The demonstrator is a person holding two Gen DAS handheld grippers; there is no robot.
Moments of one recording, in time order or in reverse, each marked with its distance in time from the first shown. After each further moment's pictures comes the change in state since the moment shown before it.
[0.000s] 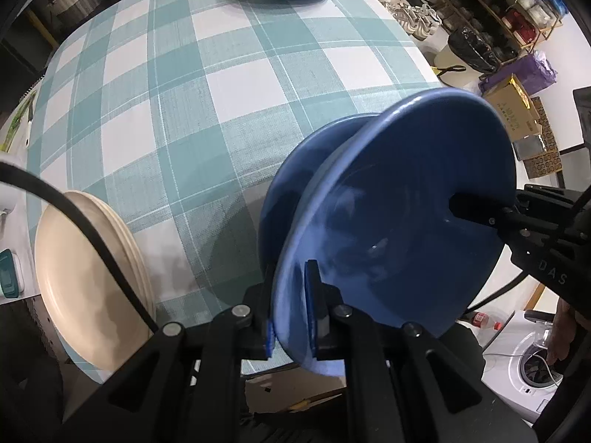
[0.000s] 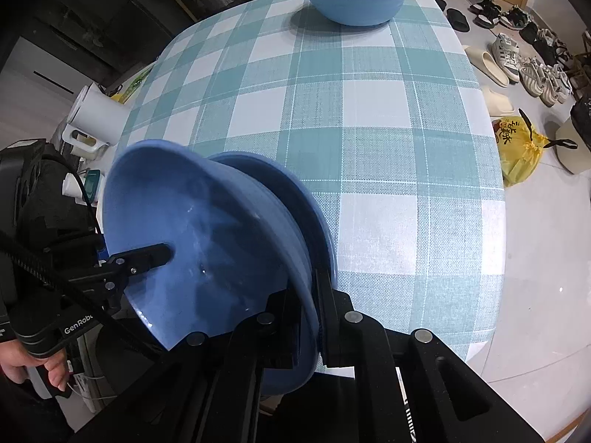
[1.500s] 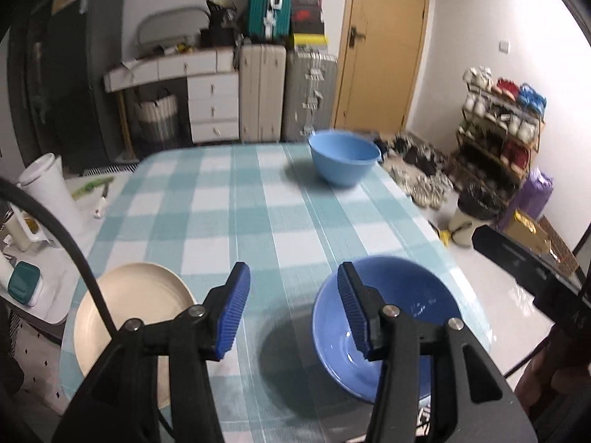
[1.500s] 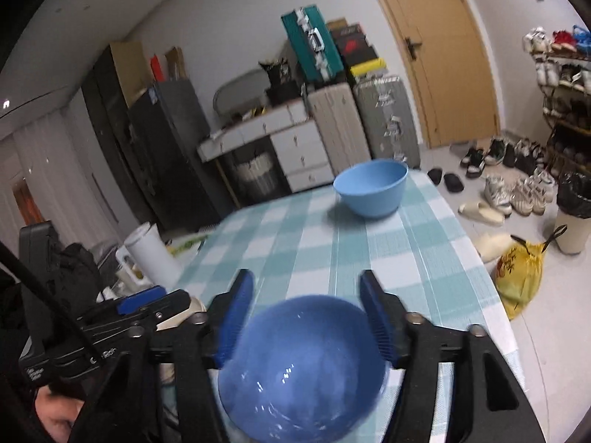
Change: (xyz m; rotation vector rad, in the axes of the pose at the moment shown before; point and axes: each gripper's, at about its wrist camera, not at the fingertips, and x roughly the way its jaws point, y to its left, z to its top) left arm -0.074 0.019 -0.086 -0.103 -0.828 0.112; right arm -0.071 0.038 -0.086 -0.008 -0.911 0.100
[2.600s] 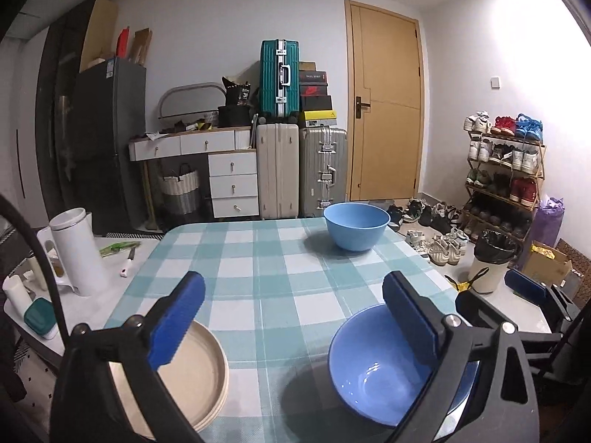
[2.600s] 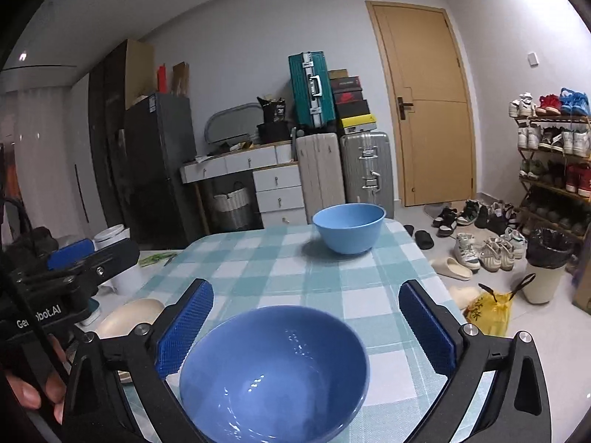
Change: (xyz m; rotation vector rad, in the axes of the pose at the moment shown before) left arm -0.039 -0.004 -0.023 0.059 -0.311 0.080; right arm -0.009 0.014 -0.045 -0.165 -0.161 -0.107
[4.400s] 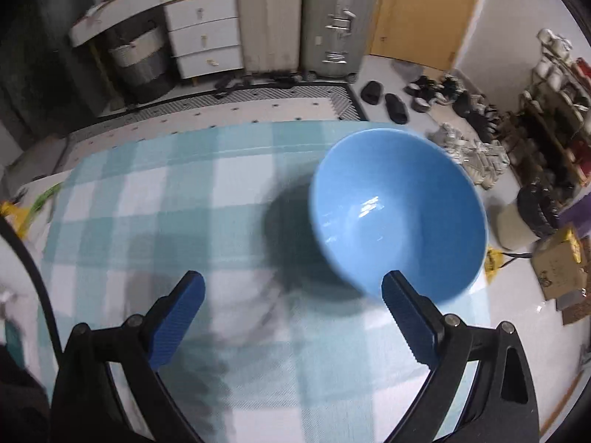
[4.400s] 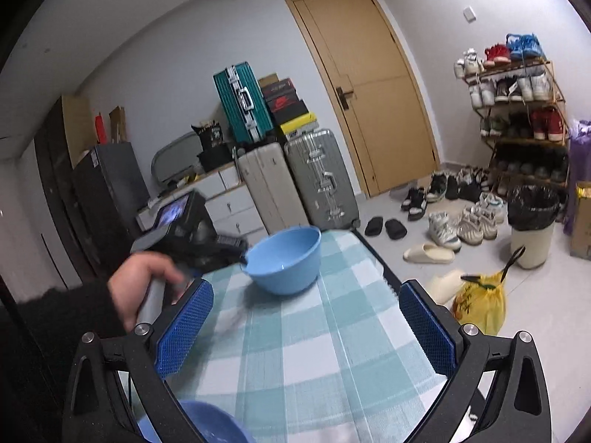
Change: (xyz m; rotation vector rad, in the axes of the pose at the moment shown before) left arm 0.421 -0.060 0.093 -0.071 0.718 -0.002; right arm 0.085 -0.131 0.048 0.250 -0.003 -0.122
